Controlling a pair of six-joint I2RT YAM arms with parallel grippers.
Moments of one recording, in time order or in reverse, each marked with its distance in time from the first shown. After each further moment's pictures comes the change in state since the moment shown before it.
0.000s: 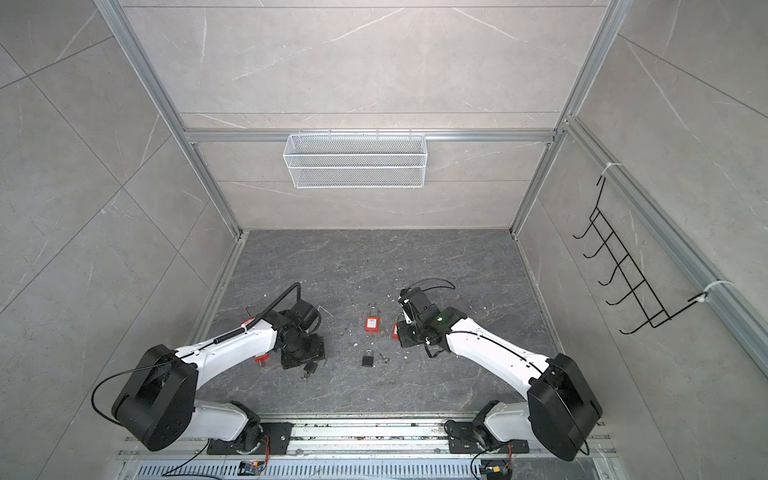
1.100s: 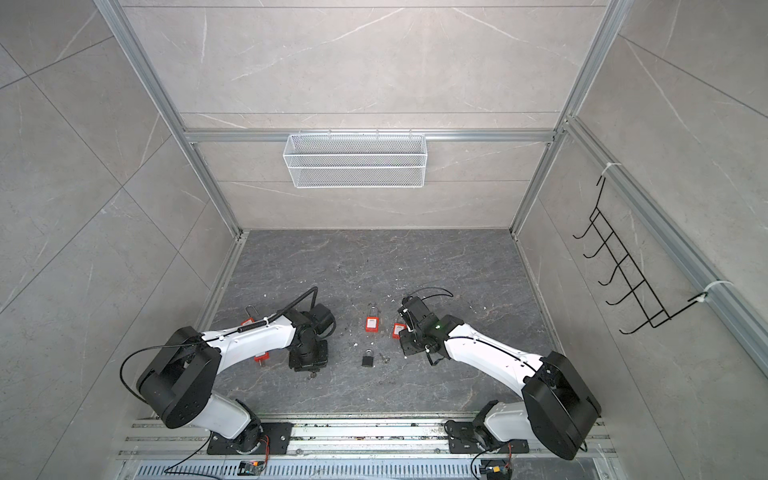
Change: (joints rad) left arm -0.107 0.139 0.087 -0.068 -0.023 -0.072; right arm 0.011 -0.005 -0.093 0.056 0.054 0.000
